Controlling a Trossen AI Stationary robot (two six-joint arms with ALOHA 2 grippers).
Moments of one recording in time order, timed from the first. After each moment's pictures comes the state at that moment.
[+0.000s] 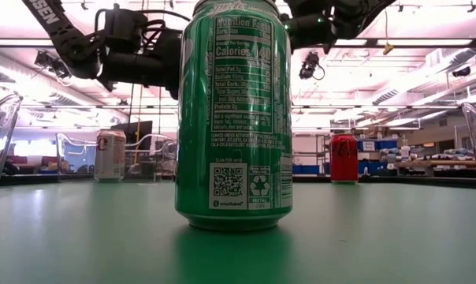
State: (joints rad) left arm 0.44 1.36 0.51 0.87 0.22 0.02; right arm -0.26 1.65 1.12 0.36 -0.19 0.07
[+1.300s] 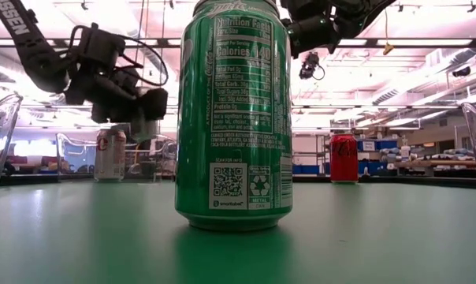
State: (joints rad) left arm 0.53 1.25 0.28 0.85 -0.74 -0.16; right arm -0.26 1.64 1.11 0.24 -0.17 0.05
